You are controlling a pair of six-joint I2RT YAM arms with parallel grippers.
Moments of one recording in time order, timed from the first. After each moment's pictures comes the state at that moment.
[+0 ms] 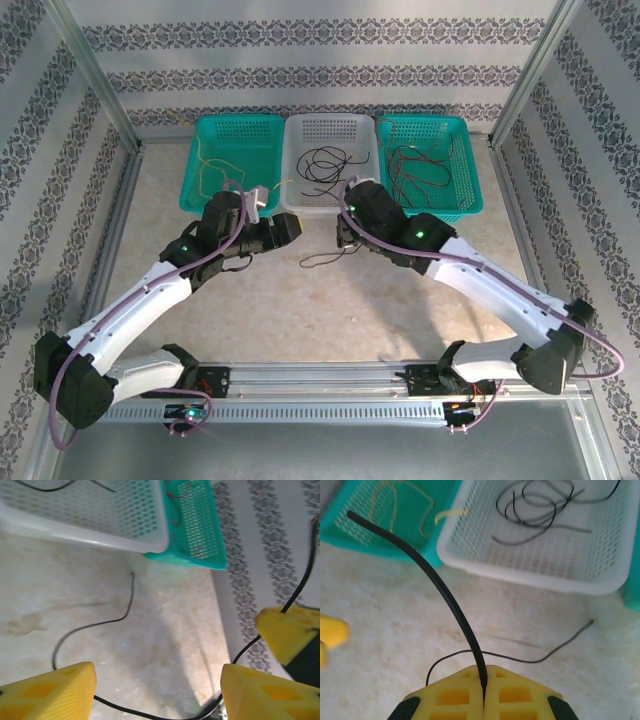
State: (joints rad) left arm -0.54 1.13 0.93 -0.28 0.33 -0.83; right arm 0.82 1.29 1.31 -0.75 0.25 0.53
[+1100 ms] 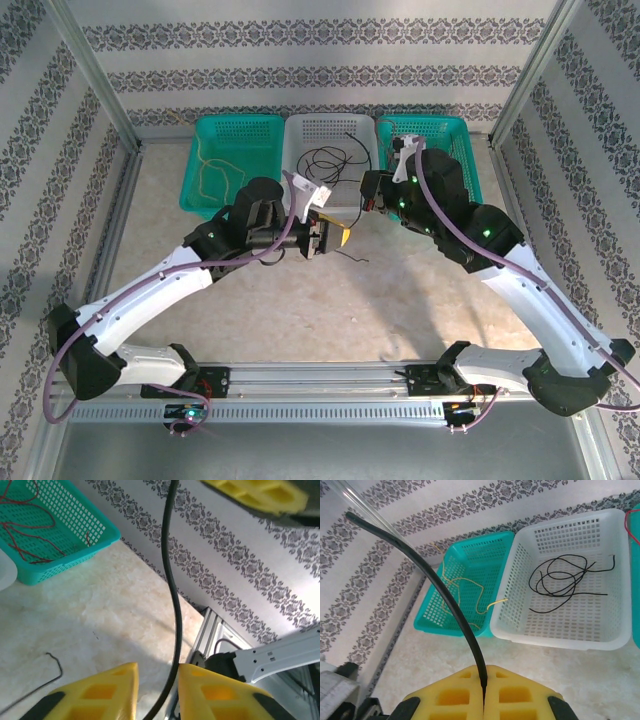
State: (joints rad) left arm -0.77 1.28 1.22 -0.31 0.45 -0.43; right arm 0.70 1.17 1.51 -0.75 0.11 0.63
